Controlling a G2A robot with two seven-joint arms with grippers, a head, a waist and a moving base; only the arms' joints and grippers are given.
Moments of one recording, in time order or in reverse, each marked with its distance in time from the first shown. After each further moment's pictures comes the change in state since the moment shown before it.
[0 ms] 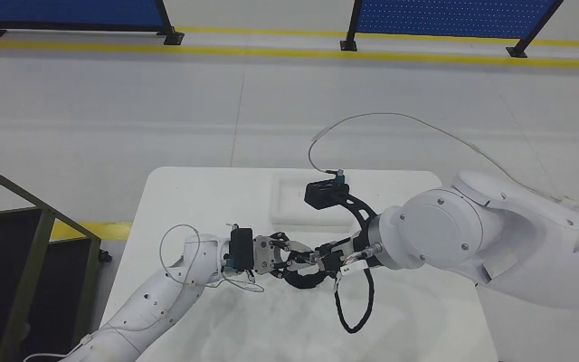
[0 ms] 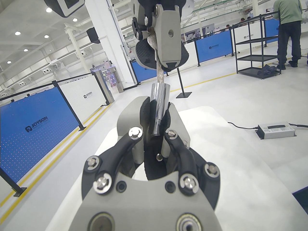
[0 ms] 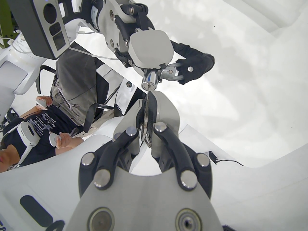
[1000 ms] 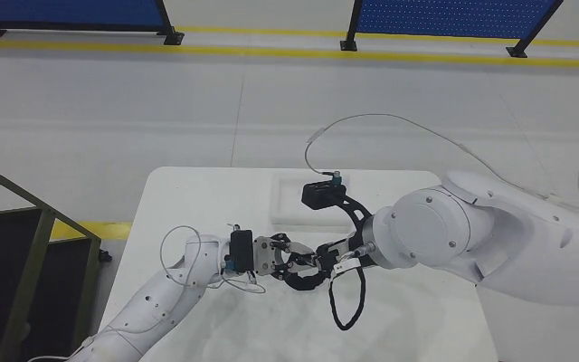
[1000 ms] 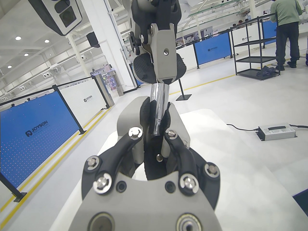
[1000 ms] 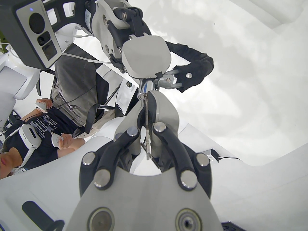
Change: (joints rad) left arm 0.017 -0.009 -0.027 -0.018 0.036 -0.006 0.016; right arm 0.026 -0.025 -0.045 0.018 0.023 0.022 -0.022
